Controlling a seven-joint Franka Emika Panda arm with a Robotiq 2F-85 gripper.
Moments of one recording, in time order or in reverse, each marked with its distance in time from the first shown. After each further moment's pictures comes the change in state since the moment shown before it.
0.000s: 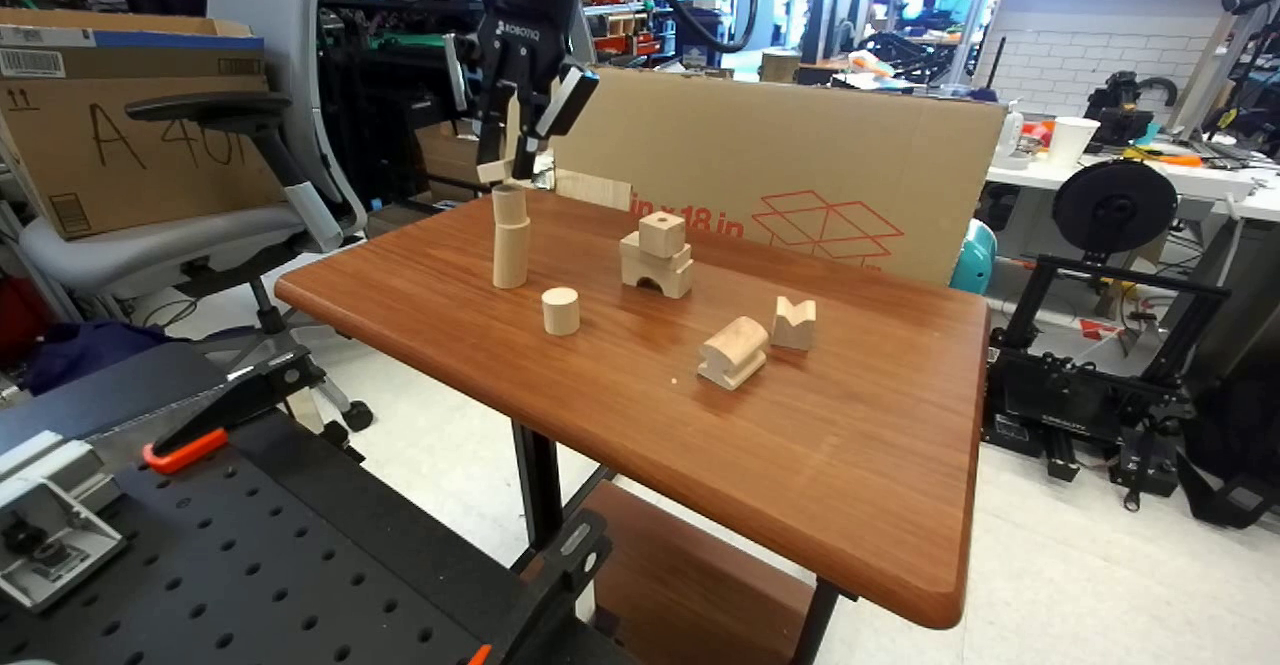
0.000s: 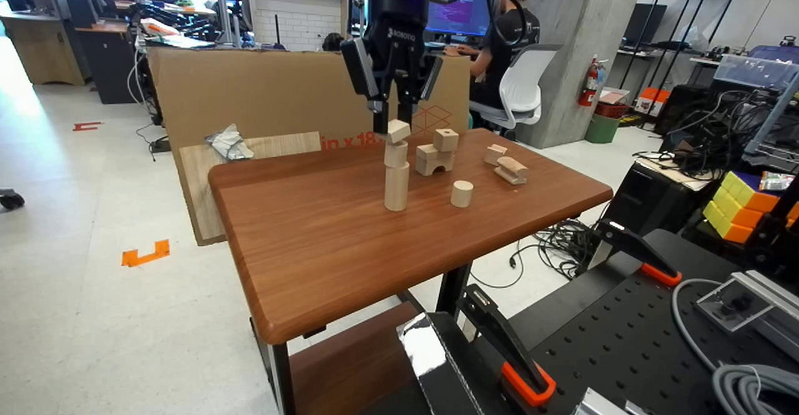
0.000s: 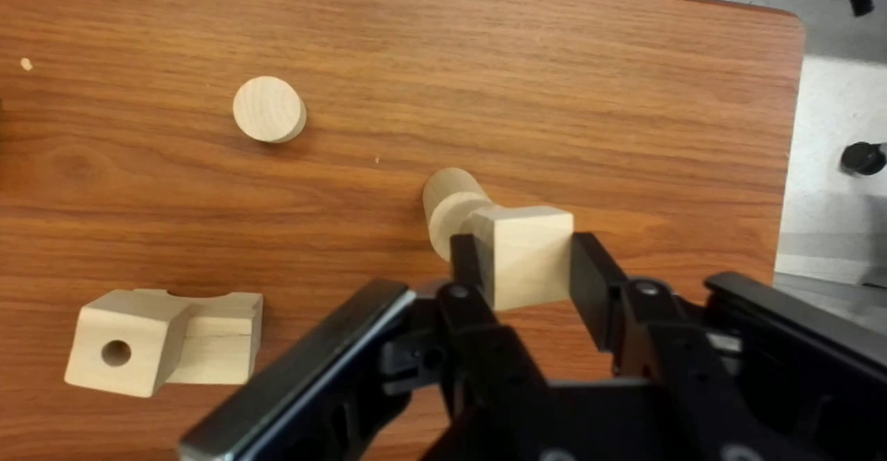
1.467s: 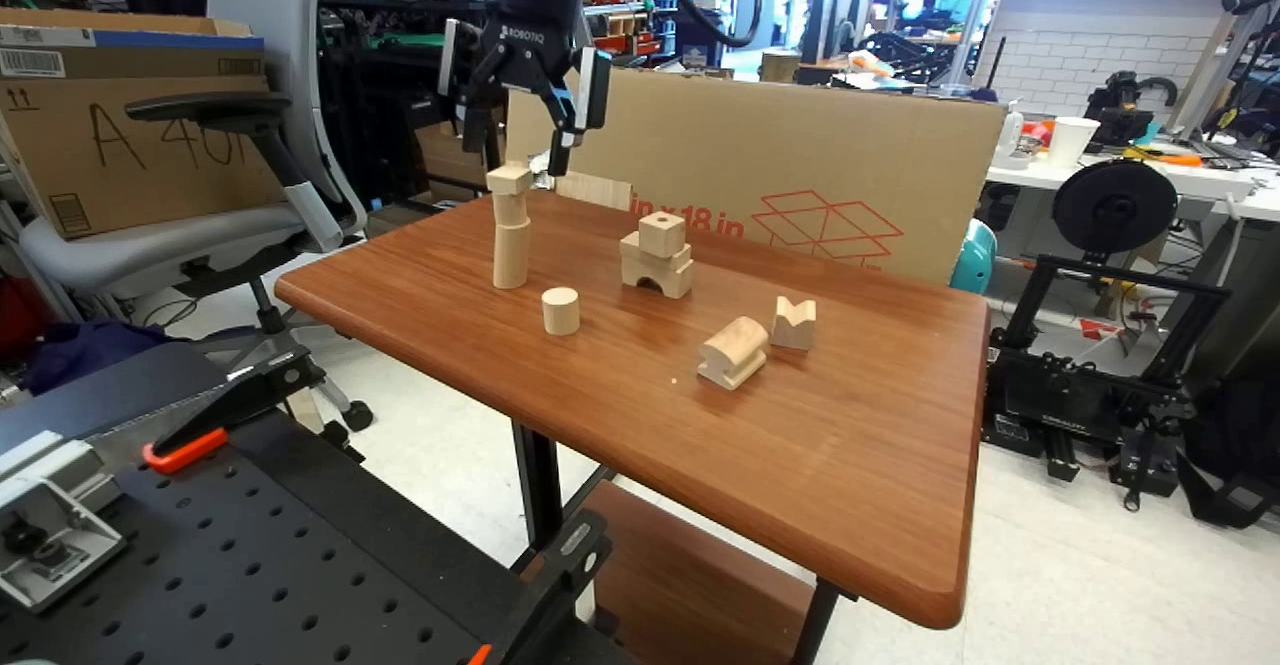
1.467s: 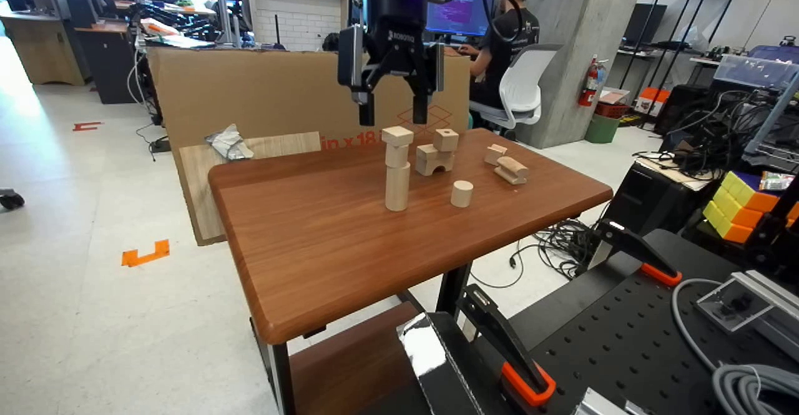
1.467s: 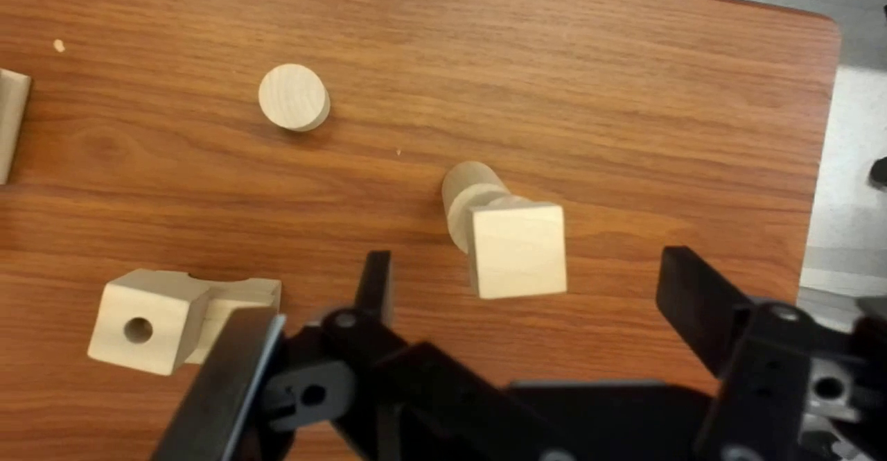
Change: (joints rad) arm 0.008 0.008 -0.005 0.012 -0.046 -0.001 0.002
